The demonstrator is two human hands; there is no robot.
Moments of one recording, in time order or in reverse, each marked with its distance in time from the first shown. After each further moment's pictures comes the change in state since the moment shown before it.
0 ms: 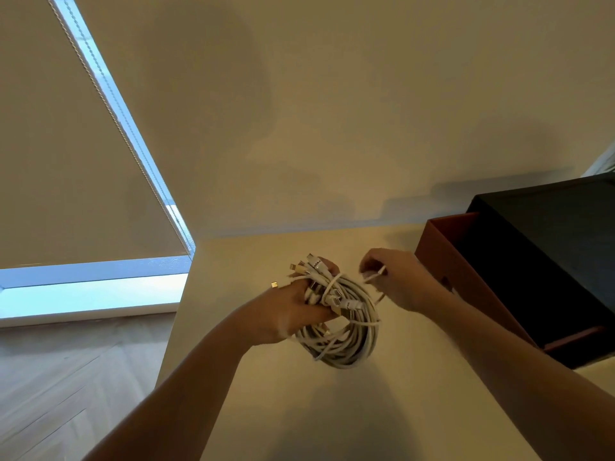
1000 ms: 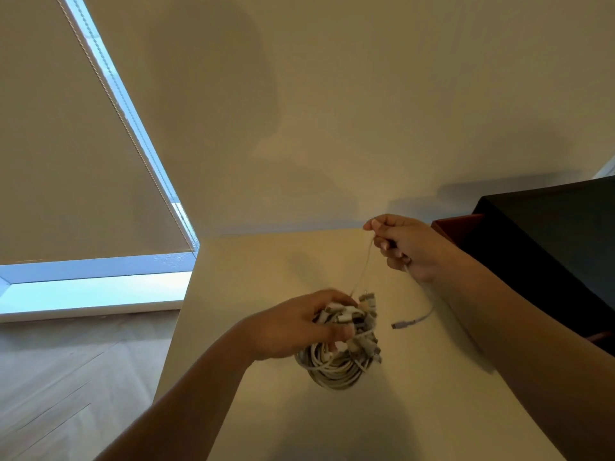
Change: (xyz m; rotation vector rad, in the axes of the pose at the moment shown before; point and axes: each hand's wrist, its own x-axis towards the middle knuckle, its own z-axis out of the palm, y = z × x) left_hand -0.009 0.001 0.011 0.031 -0.117 -0.151; right_hand 0.030 -0.012 -0.033 1.055 -0.076 0.337
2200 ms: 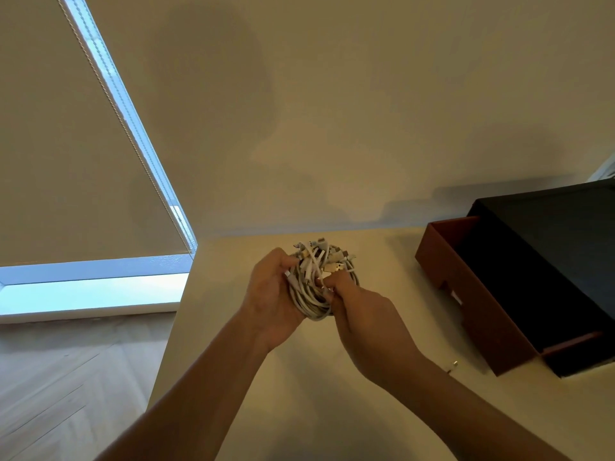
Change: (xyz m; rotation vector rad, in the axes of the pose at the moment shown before) left_hand 0.010 0.009 -0.004 -1.016 0.312 0.100; right_hand -0.091 0.059 0.077 -0.993 0.128 -0.687
